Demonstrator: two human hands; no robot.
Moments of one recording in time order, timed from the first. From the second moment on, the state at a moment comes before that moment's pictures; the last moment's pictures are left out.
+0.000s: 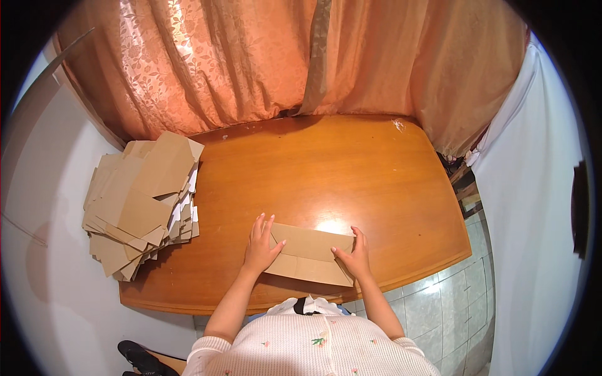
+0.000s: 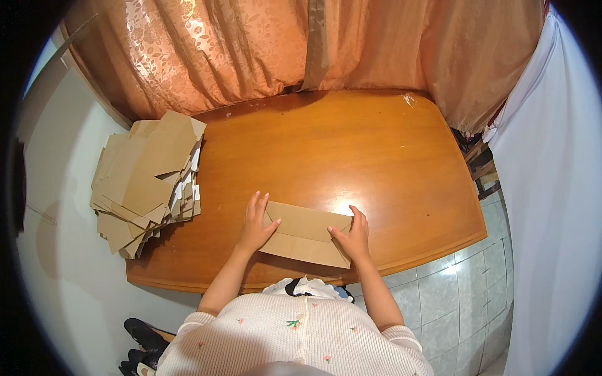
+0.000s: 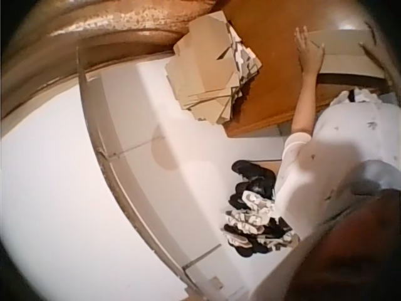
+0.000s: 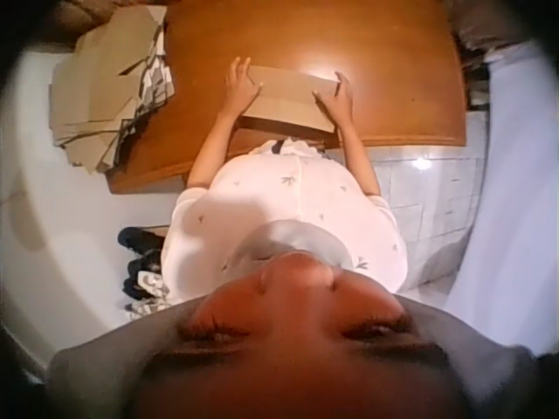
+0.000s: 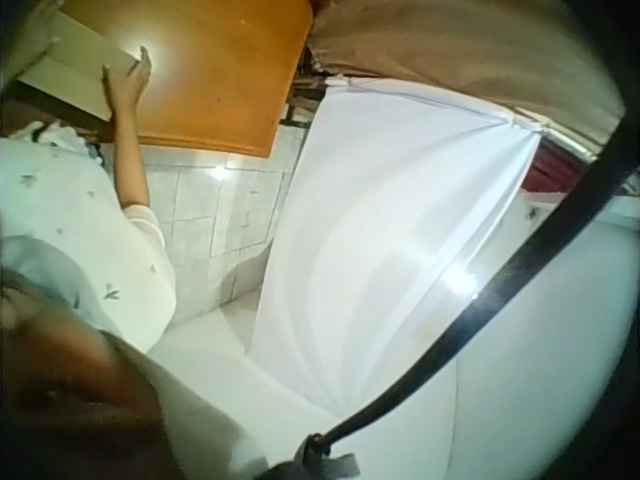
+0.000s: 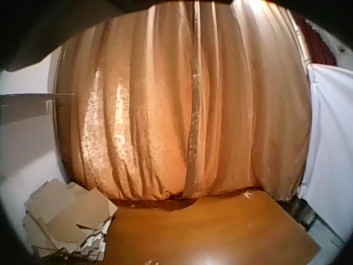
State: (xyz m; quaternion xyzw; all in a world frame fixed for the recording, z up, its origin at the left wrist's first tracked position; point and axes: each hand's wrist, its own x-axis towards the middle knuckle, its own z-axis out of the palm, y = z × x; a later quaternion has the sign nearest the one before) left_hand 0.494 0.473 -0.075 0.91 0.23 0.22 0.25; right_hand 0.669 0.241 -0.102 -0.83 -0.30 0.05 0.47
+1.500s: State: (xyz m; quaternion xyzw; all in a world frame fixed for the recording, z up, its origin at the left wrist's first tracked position) left_hand 0.501 0.463 -0.057 0.72 0.37 0.35 0.47; right_hand 0.684 0.233 -0.051 -0.78 -0.10 0.11 0.61
